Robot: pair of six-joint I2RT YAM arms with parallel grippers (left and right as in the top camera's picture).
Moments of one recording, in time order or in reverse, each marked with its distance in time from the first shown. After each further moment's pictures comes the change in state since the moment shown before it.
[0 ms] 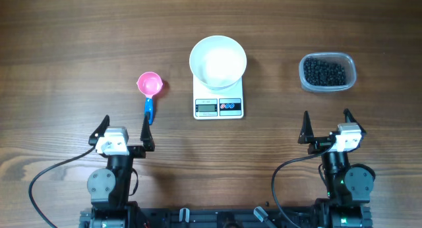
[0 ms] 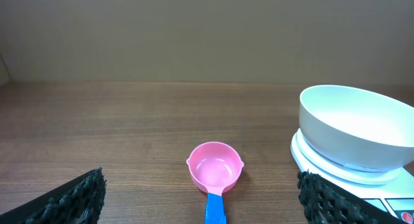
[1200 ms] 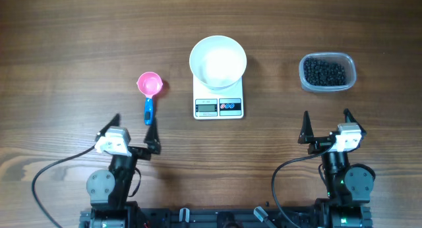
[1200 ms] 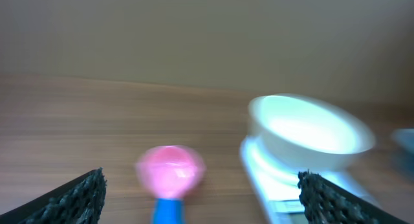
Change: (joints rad) left arm 0.000 0.000 0.000 0.034 0.195 -0.173; right arm 0.000 0.000 0.000 0.000 0.000 0.000
